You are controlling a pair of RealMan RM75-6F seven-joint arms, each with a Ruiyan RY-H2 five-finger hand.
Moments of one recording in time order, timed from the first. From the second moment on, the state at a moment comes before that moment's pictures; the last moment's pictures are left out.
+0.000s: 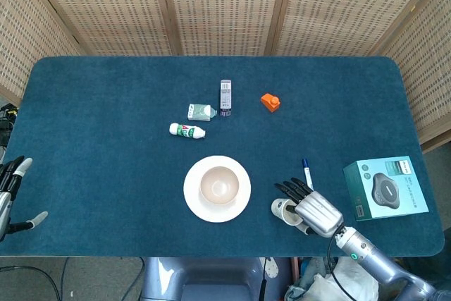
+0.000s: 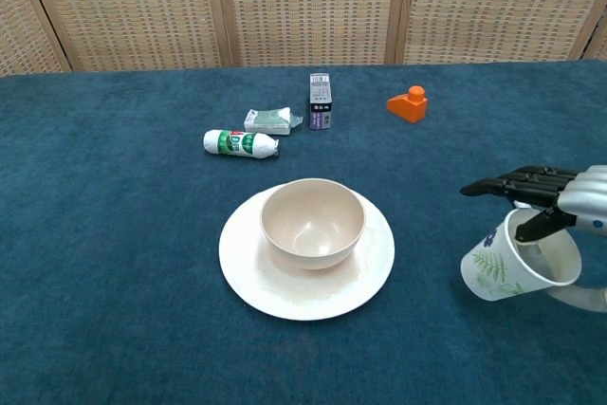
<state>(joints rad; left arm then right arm) -0.07 -1.02 -0.01 -1.68 1.51 1.47 -0.05 0.50 -1.34 -0.15 -1.39 -1.82 1.21 0.04</state>
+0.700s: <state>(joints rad) -0.07 -1.02 -0.02 -1.68 1.50 1.46 -0.05 0.79 -1.15 0.11 -1.84 -1.52 0.82 -0.15</state>
